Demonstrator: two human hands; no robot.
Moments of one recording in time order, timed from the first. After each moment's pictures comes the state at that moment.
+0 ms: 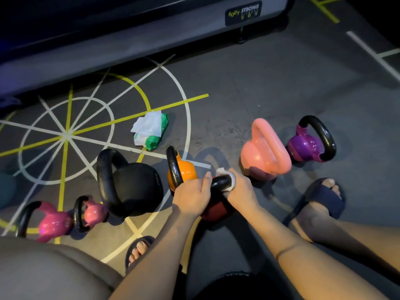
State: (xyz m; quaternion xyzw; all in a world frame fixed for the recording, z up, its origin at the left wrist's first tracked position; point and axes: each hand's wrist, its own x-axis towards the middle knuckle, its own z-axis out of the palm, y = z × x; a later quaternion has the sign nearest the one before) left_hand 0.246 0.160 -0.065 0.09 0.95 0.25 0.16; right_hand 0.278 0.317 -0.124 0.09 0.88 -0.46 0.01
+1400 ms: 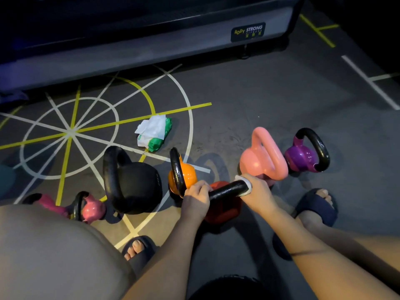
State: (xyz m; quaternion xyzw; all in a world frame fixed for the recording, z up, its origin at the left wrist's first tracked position) left_hand 0.268 0.162 -0.089 -0.07 0.84 0.50 0.20; right_hand 0.291 0.362 -0.109 0.13 0.89 -0.42 0.04
